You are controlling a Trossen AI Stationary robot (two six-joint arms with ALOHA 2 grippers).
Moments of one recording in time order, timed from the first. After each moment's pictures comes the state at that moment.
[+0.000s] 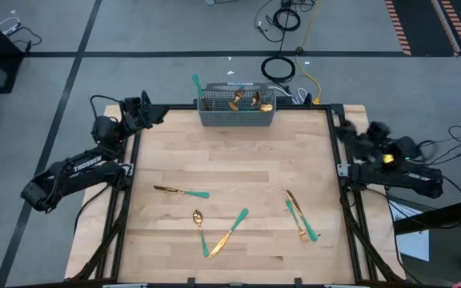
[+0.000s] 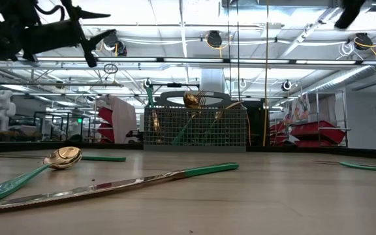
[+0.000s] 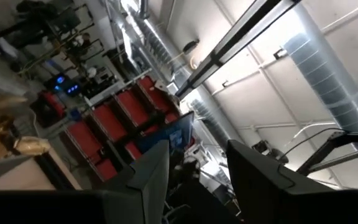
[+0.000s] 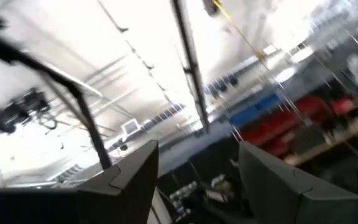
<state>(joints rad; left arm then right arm) 0.95 0.82 0.23 1.14 0.65 -1.34 -0.16 0.04 0.32 0.35 0.01 0.63</state>
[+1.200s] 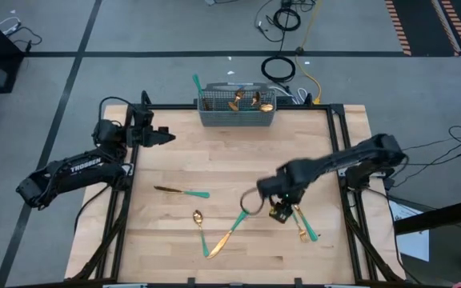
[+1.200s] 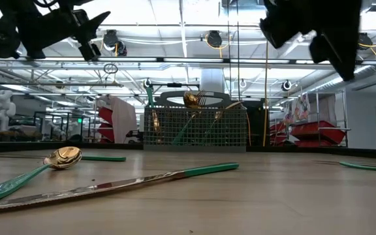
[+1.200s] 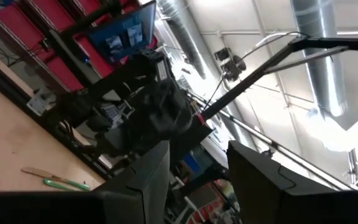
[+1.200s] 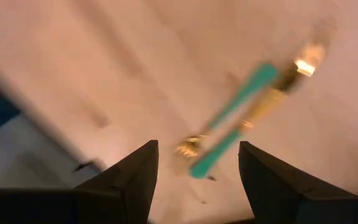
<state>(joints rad) 0.80 0.80 0.23 1.14 1.00 -1.42 0.23 1.67 1.35 -1.23 -0.28 0.88</state>
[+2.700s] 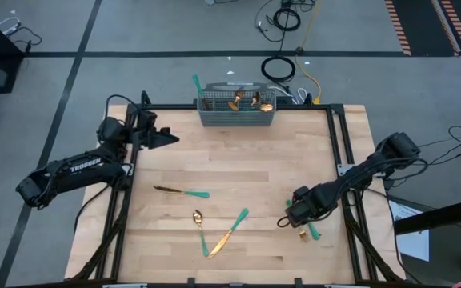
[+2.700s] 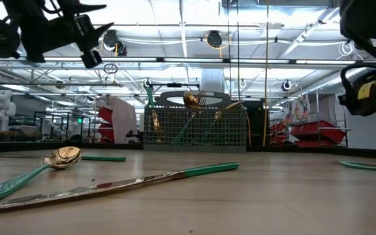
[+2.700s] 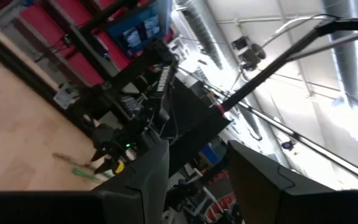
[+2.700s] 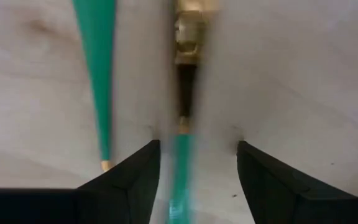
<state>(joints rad) 0.79 0.80 0.23 1.00 1.01 -1.25 0.50 1.52 0.72 -0.76 -0.16 1.66</state>
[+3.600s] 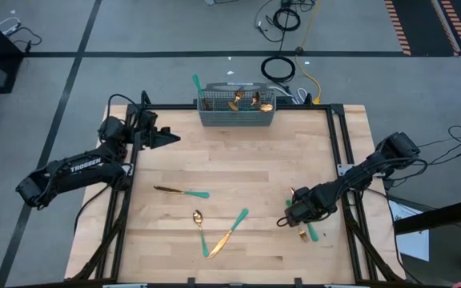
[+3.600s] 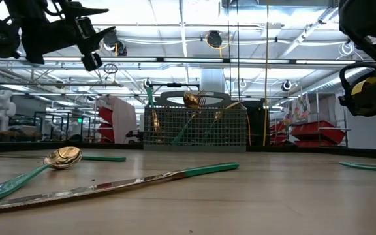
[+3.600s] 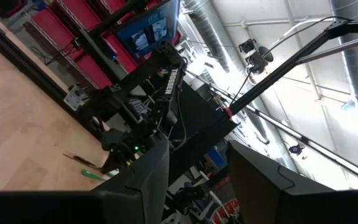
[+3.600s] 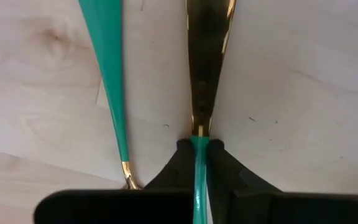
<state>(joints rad) 0.79 0.80 0.23 0.95 0.98 -1.21 0.50 1.54 0.71 -0.72 -0.16 1.77</state>
